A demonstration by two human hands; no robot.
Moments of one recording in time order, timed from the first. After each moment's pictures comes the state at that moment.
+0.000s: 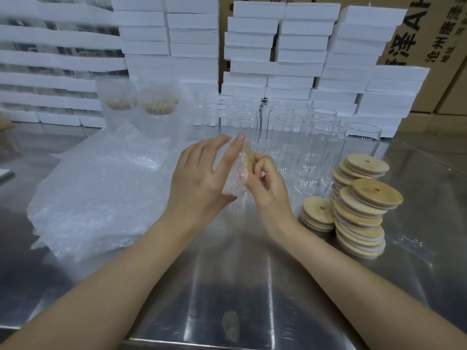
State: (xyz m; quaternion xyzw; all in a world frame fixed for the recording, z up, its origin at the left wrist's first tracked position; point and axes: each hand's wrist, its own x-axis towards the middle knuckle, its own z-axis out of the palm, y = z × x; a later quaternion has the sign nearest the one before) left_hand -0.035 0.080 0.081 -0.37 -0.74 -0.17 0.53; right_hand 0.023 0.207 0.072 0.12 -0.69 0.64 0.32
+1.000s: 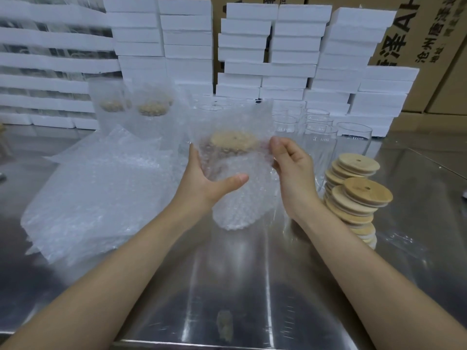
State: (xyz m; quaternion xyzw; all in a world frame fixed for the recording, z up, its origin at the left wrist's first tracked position) left_hand -0.029 0.086 0.081 -0.29 -0.66 -0.69 0.03; right_hand 0.017 0.253 0.099 0.05 -0.65 0.68 0.34
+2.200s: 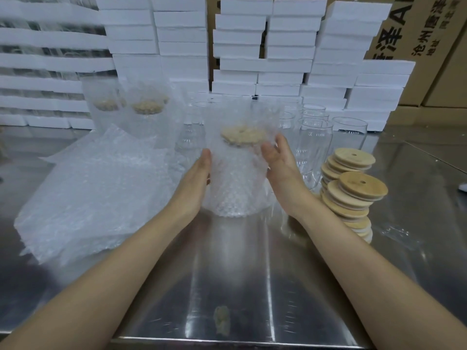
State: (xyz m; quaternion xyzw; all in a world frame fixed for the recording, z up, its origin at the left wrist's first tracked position) left_hand -0.043 0.089 0.068 -0.24 -0.72 -0.65 -0.04; right_hand 0.016 0.257 0.092 0.08 -0.68 0.69 0.23
